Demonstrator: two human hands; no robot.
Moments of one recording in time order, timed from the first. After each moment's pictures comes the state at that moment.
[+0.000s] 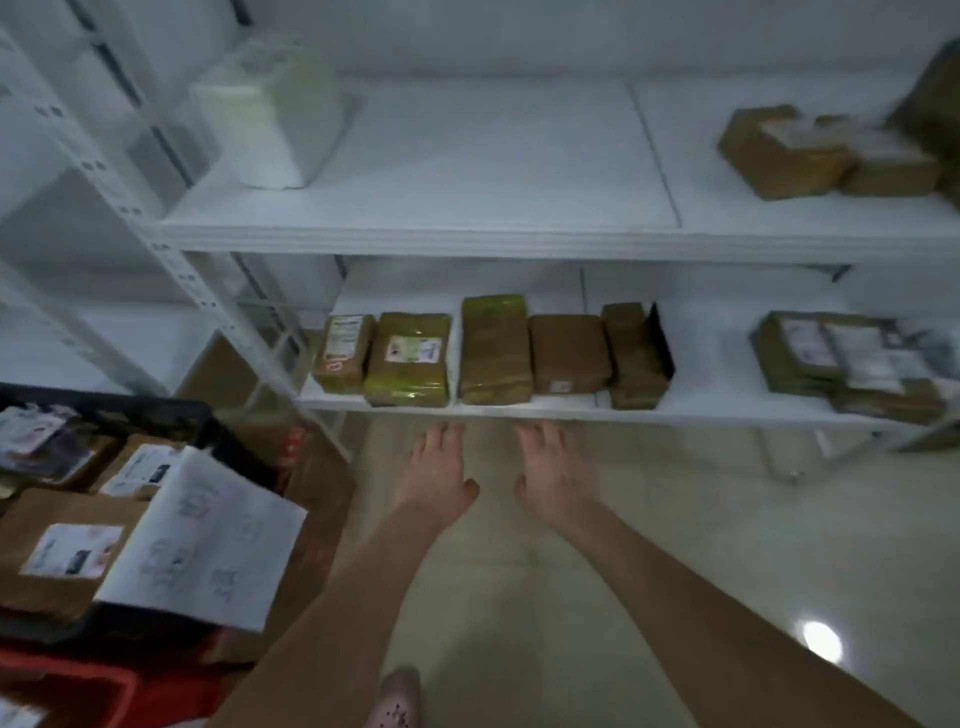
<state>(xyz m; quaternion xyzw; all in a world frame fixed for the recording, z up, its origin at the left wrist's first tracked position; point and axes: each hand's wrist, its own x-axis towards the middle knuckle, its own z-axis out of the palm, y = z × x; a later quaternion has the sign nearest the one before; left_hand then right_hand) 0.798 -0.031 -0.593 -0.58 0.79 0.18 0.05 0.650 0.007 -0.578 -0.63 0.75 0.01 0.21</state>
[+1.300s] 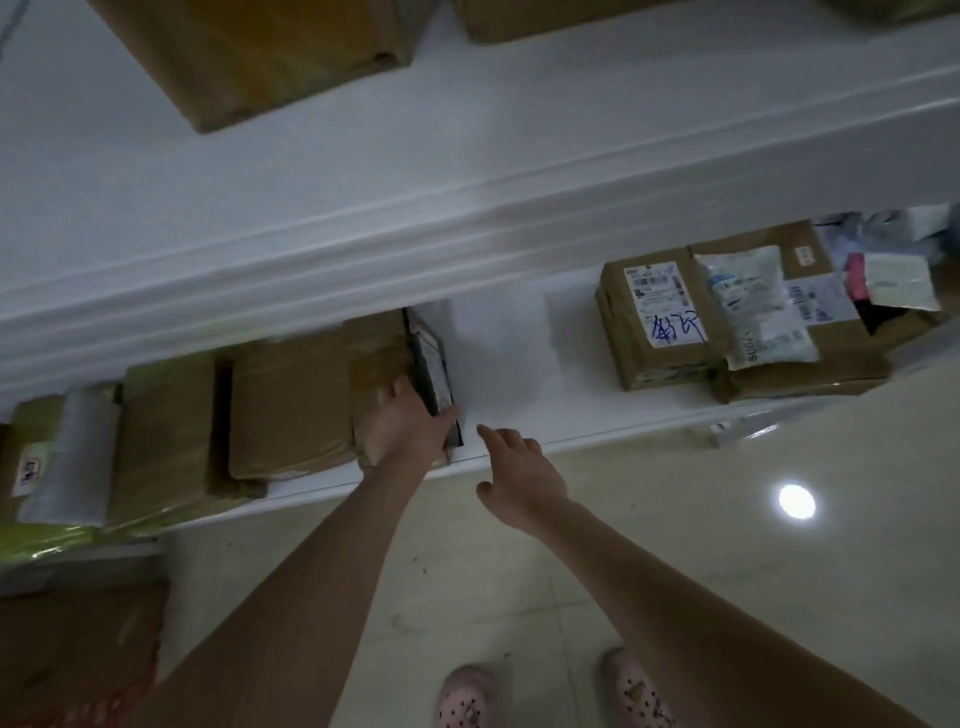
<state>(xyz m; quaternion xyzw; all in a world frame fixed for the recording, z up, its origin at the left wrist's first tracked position) 0.295 -0.215 -0.778 -0.69 0.69 0.20 0.09 0.200 -0.114 -0.799 -0.53 0.75 -0.06 0.39</state>
